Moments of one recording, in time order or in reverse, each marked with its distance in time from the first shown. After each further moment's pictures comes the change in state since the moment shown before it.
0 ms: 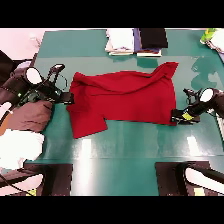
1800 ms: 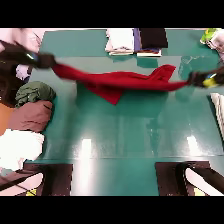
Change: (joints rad) left arm 0.090 0.124 0.471 -0.052 -0.009 0.021; right arm 0.039 0.234 0.520 0.020 0.026 -0.040
